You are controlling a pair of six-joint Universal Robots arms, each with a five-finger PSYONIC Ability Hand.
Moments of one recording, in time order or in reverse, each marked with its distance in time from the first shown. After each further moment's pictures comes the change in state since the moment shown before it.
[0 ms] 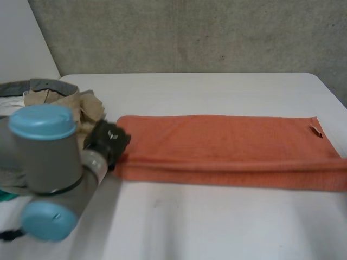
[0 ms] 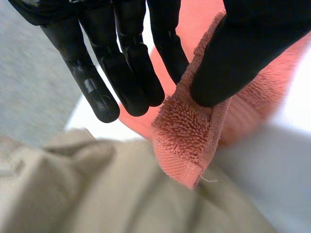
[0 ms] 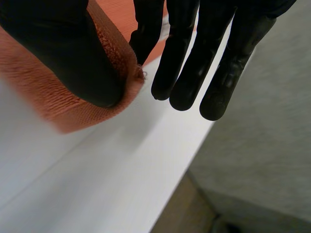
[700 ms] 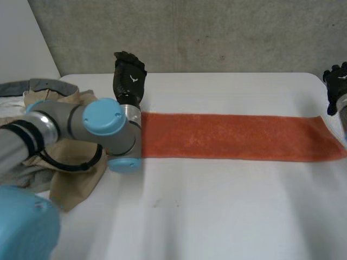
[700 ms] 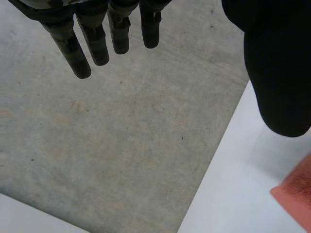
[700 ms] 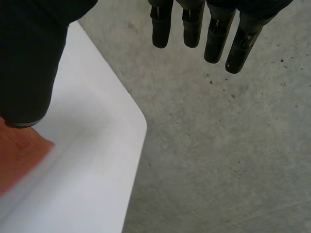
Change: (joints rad) left arm -0.058 -0.506 0.612 0.502 -0.161 0.191; right arm 0.240 0.466 -0.640 -0.331 0.169 0.359; left_hand -0.950 -0.994 -0.984 -1.000 -0.934; right_hand -0.824 -0.960 -0.970 -0.955 -0.924
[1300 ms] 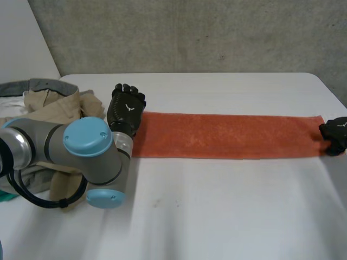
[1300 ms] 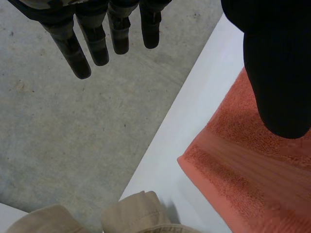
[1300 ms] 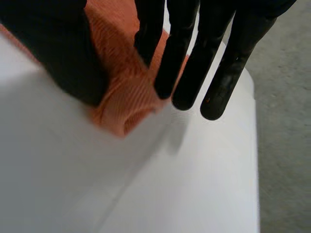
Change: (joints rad) left arm -0.001 0.228 -0.425 -0.034 0.058 -0.159; right arm -0.179 -0.066 0.360 0.085 -0.284 -0.050; left_hand 0.000 0.000 0.000 0.000 0.000; right_hand 0.754 0.916 0.910 0.891 0.836
